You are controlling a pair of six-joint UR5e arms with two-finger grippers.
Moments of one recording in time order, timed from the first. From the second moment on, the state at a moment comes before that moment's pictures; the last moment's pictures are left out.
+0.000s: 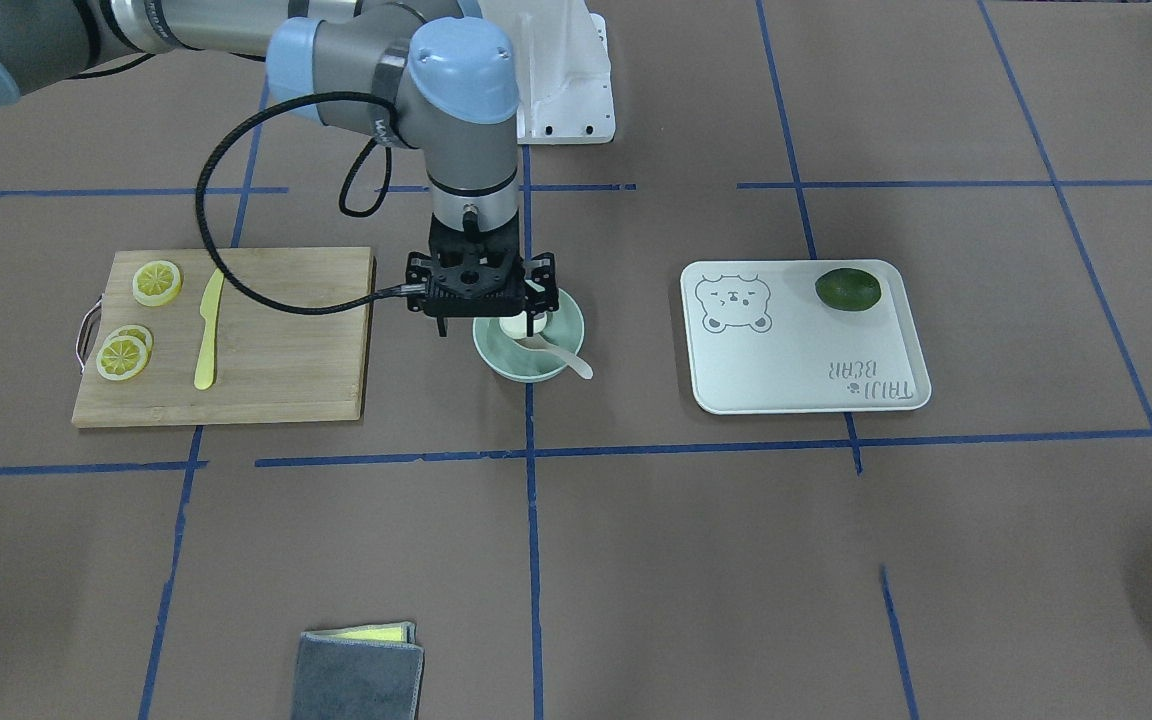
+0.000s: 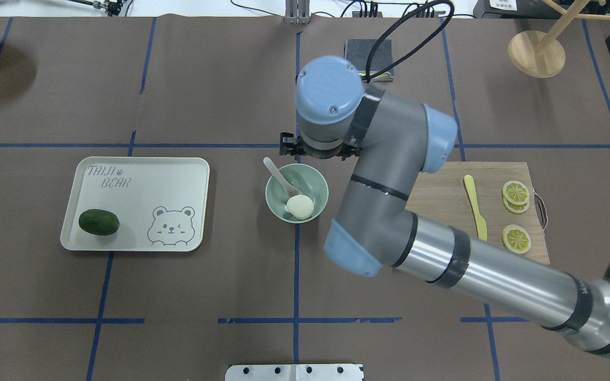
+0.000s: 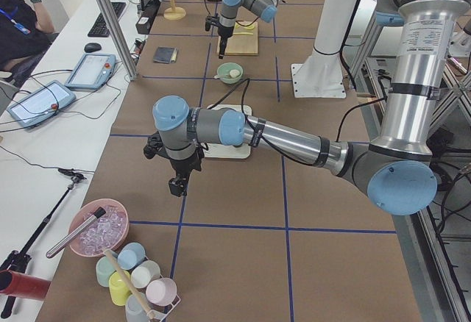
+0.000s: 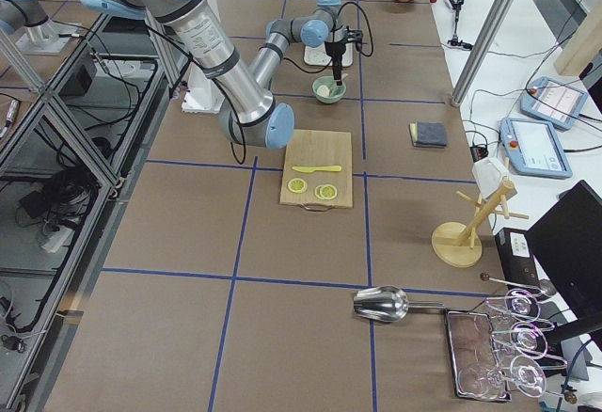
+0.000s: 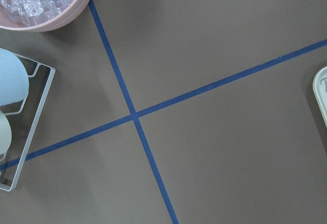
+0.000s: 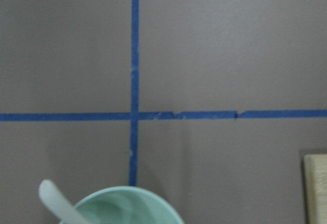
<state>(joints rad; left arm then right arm) -1.54 -1.69 -1.73 -1.35 -2.33 0.30 0.63 -0.77 1.63 -1.67 1.81 1.13</state>
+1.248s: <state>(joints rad) -1.55 -1.59 -1.79 -1.34 -2.33 0.31 1.35 -1.53 1.70 -1.59 2.21 0.11</state>
